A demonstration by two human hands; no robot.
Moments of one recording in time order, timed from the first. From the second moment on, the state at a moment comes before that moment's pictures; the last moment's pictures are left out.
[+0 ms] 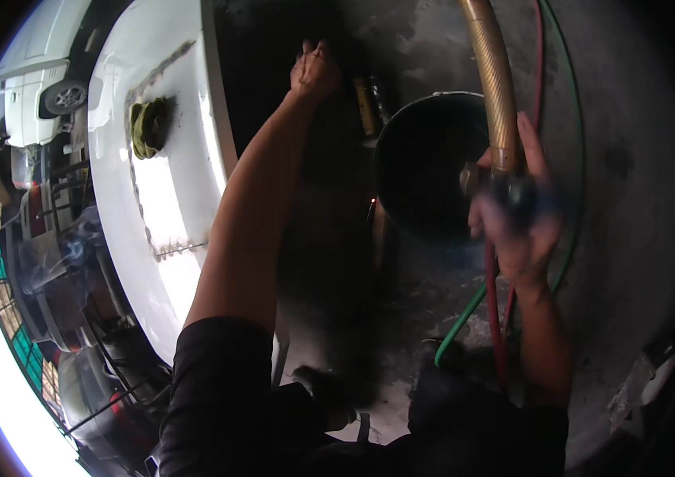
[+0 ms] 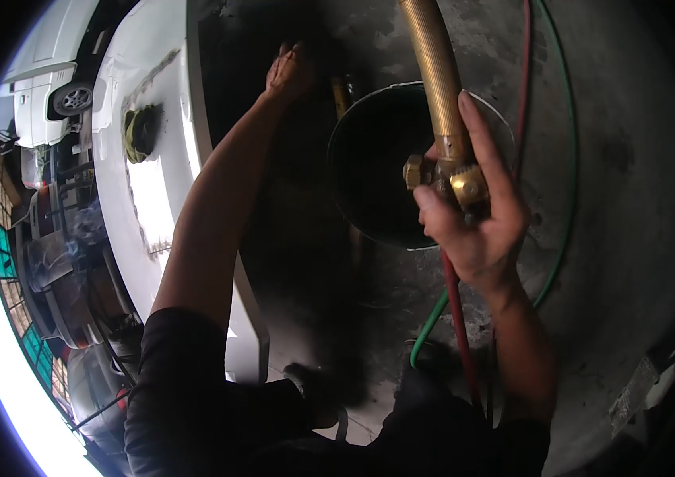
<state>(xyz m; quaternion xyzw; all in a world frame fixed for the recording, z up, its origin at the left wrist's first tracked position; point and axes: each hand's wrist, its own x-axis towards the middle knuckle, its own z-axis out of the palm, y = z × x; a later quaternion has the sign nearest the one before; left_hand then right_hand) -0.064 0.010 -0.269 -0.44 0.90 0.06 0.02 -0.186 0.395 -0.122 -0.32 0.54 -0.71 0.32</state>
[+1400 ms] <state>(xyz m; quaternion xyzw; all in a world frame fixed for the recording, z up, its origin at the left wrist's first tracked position) -0.032 0.010 -0.343 -0.61 0.75 0.21 -0.11 -0.184 0.387 -0.123 -0.34 0.61 -0.65 0.28</state>
